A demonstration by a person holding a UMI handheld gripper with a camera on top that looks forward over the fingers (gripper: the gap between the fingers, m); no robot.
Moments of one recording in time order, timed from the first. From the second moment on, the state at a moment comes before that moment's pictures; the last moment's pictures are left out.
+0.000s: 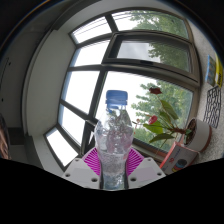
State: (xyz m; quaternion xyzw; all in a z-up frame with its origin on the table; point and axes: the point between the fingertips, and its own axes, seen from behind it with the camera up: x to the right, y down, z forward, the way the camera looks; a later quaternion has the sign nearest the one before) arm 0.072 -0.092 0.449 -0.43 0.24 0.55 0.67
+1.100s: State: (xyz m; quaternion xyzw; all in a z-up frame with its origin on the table) arm 0.272 -0.037 0.076 -0.78 0.01 -0.07 0.62
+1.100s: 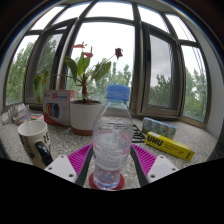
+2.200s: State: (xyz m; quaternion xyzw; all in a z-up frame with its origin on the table) arm 0.165 -0.475 0.187 -0.82 0.08 -0.11 0.56
